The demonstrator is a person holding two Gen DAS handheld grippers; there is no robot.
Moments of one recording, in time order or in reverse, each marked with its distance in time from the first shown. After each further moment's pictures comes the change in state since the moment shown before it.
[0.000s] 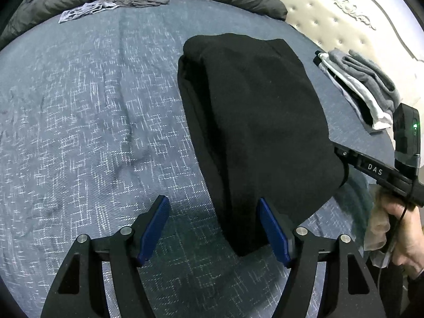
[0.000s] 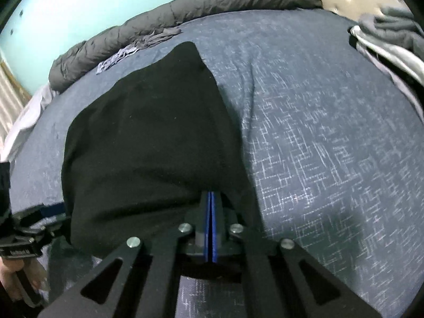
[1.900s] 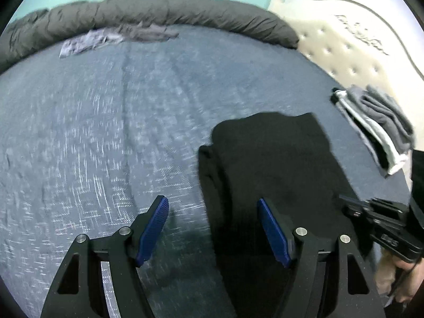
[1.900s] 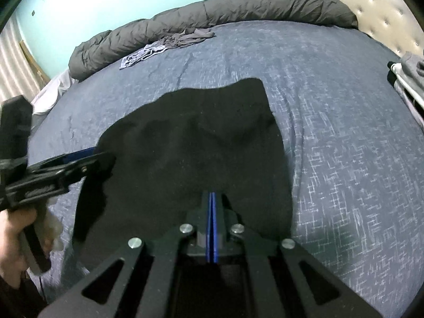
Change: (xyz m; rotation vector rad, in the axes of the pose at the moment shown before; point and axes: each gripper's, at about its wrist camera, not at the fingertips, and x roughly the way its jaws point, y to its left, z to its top) left arm 0.025 0.023 0.099 -0.018 -0.118 0.054; right arm 0.017 0.028 0.043 -0.129 -0.005 0.081
